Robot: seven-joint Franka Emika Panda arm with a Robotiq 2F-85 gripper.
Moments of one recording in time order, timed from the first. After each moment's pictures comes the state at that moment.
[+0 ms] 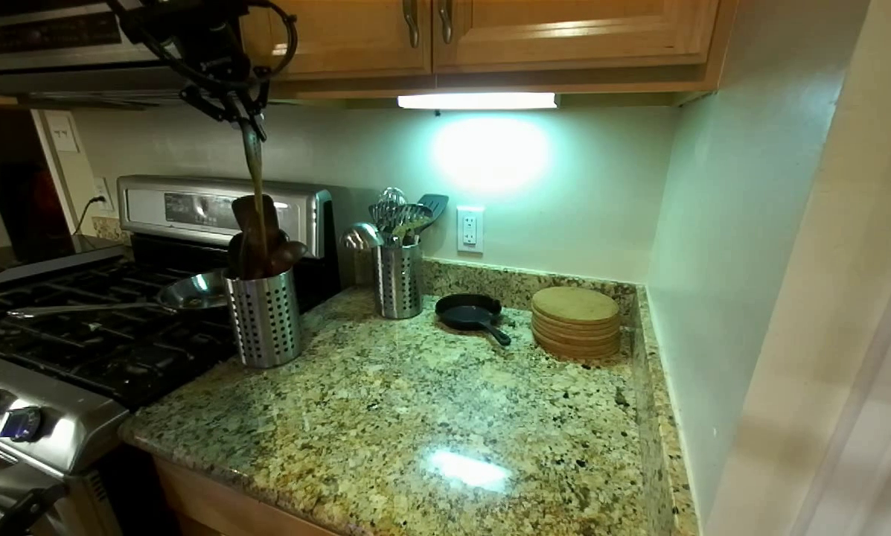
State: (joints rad) arm 0.15 -0.42 0.11 -2.25 -0.17 2.21 -0.38
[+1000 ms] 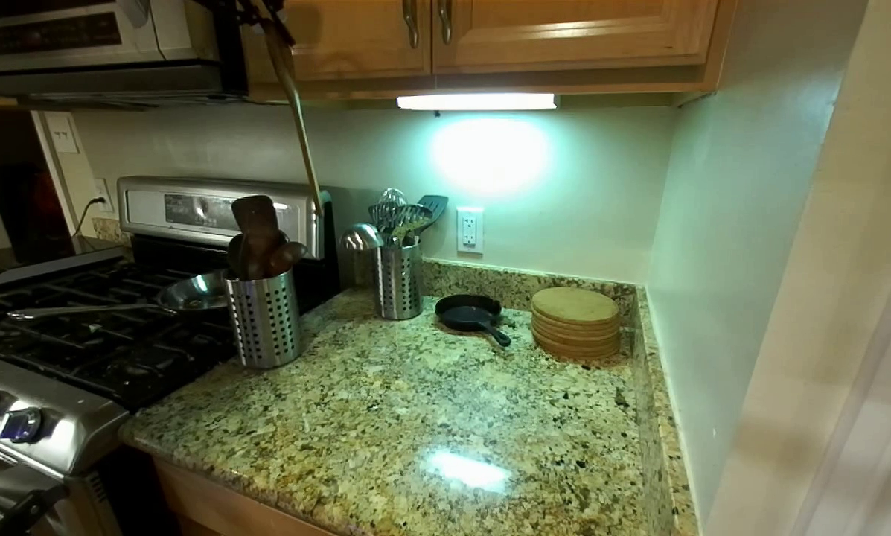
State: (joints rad) arm 0.08 -0.58 0.05 -2.15 -0.31 2.03 -0.34
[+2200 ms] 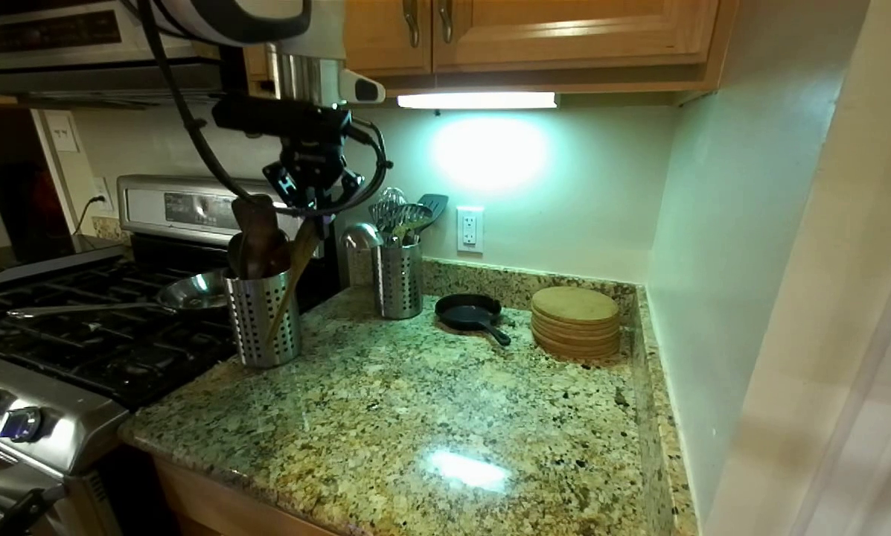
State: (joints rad) arm 0.07 -0.37 -0.23 -2.45 0.14 2.22 -0.50
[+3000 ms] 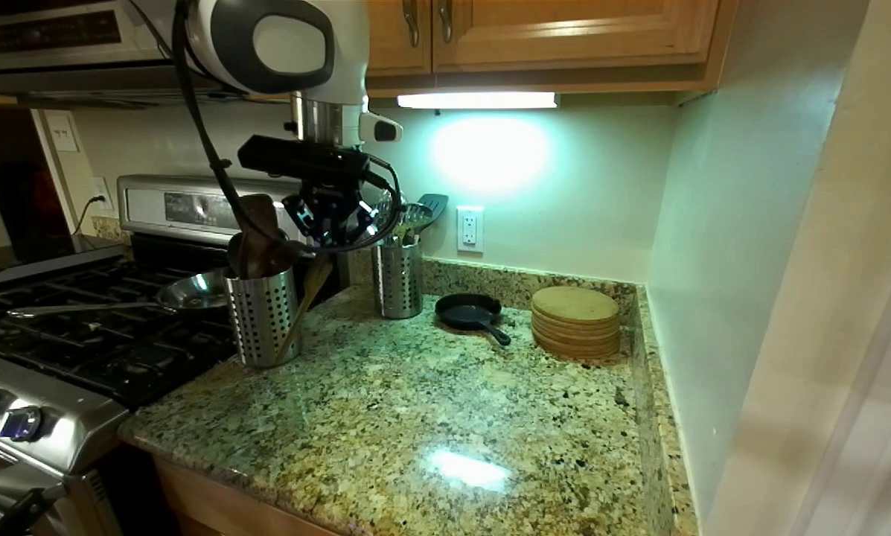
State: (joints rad) arm 0.06 -0.27 -0.25 -2.46 0.19 2.29 -0.55
